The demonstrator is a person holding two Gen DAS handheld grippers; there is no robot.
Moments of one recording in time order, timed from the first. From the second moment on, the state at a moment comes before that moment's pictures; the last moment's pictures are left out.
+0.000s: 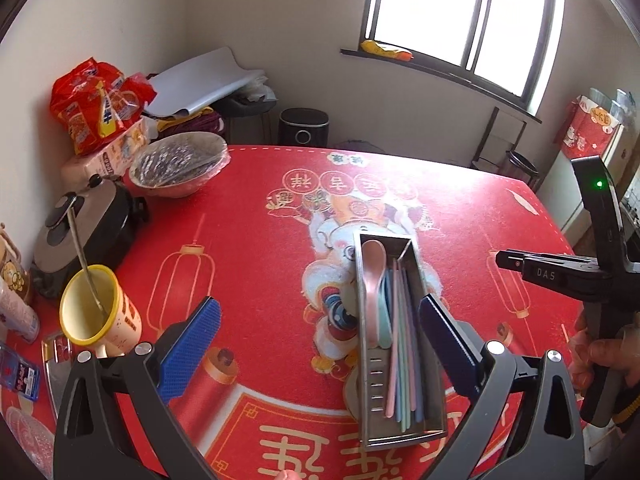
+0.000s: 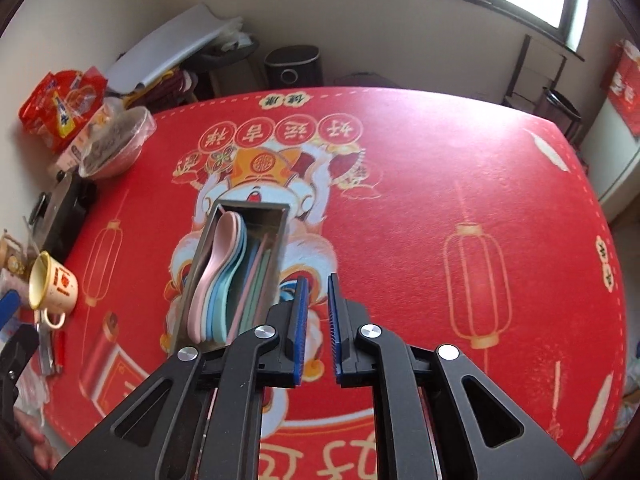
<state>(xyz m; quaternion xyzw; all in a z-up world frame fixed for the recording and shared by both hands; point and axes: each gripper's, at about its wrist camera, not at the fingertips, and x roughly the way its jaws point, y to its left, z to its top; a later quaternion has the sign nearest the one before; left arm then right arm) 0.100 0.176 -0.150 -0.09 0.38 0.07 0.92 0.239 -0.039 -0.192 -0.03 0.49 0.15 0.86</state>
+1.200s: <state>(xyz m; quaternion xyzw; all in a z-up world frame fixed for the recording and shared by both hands) 0.163 0.011 -0.055 0.00 0.26 -0.11 0.96 0.122 -0.228 -0.038 0.04 0.24 -0.13 0.96</state>
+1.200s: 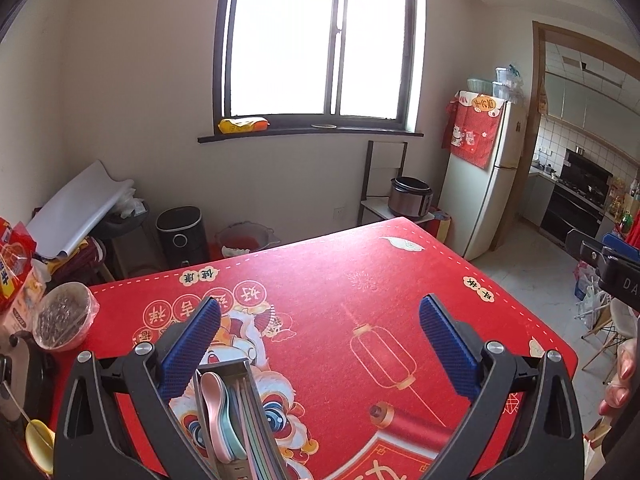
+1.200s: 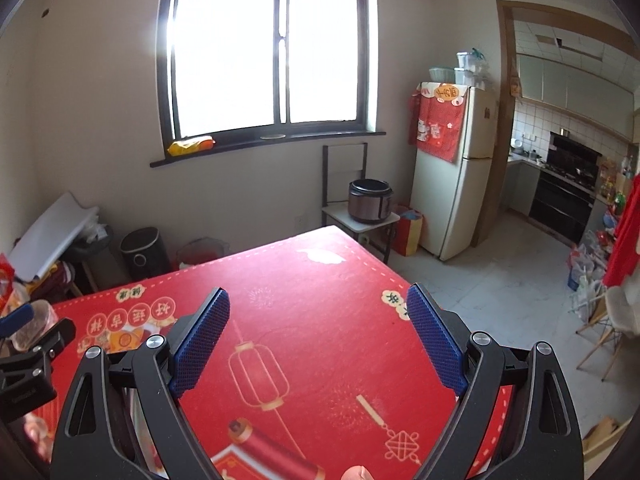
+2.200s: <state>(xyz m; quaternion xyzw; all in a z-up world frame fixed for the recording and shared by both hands) 0.165 0.016 -0.051 0.00 0.26 -0.12 0.96 0.133 -0.227 -0.049 0.05 0.27 -0.17 0.95</state>
